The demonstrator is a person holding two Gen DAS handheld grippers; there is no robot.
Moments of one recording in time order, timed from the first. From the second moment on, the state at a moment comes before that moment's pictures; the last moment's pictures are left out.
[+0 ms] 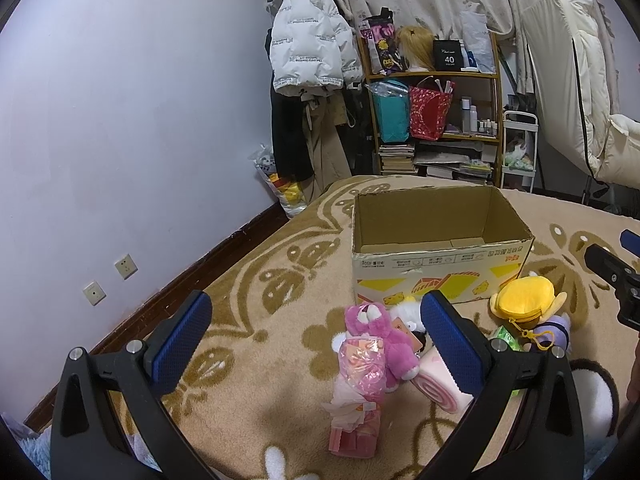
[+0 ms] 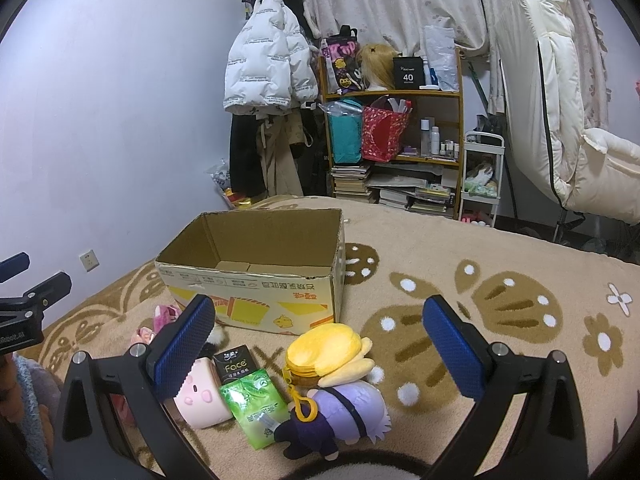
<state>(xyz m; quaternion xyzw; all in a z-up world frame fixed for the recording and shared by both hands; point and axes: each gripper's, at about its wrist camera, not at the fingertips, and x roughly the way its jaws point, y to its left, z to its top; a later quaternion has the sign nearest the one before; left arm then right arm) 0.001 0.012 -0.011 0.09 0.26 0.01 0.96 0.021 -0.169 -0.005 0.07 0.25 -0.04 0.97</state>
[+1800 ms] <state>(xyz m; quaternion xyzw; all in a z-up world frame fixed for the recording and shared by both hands) 0.112 0.011 -0.107 0.05 0.53 -0.01 0.85 0.103 -0.184 -0.069 0.08 0.38 0.00 0.92</state>
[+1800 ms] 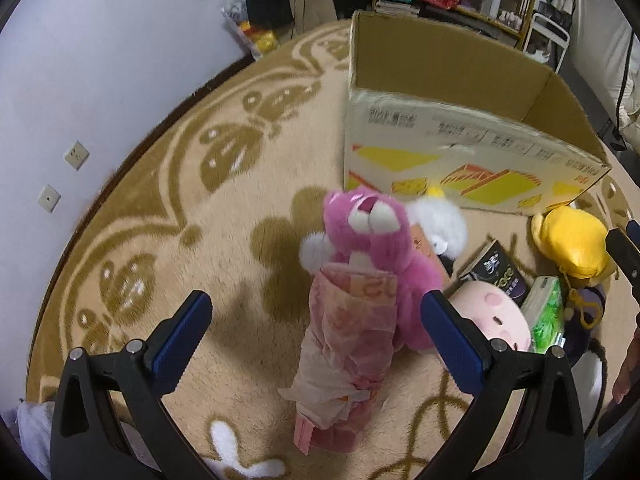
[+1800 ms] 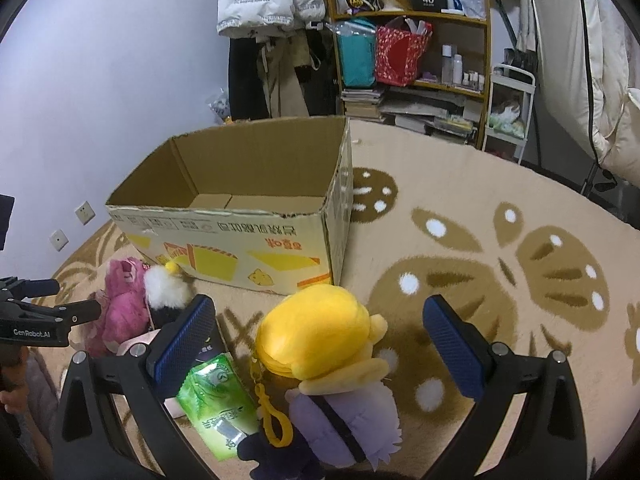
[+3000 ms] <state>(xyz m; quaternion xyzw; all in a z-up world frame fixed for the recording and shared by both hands) 0.121 0.020 -0.134 0.04 0.56 0.00 0.83 0.118 -0.182 -0.110 0.07 0.43 0.01 0.90</state>
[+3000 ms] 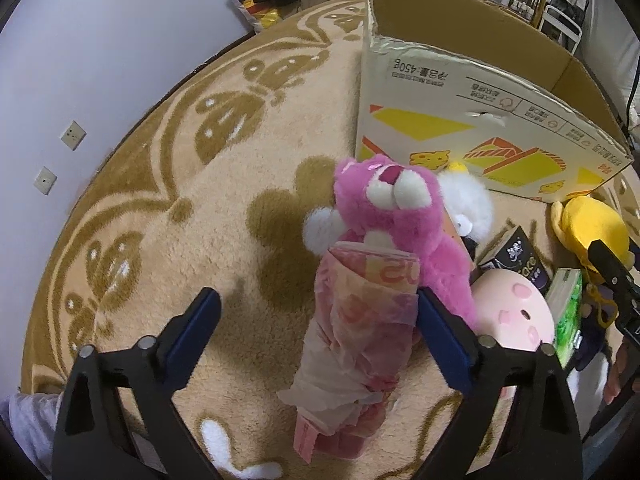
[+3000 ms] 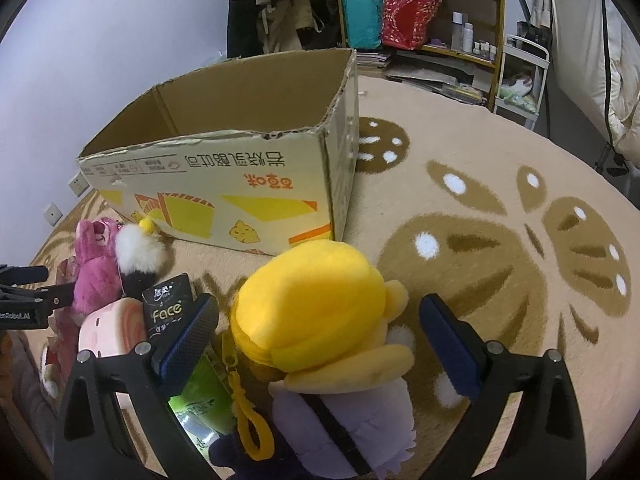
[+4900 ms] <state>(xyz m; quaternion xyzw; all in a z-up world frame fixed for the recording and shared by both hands) 0.072 0.008 -0.047 0.08 0.40 -0.02 0.91 0.082 -0.167 -0.065 0.08 0.35 0.02 0.93</state>
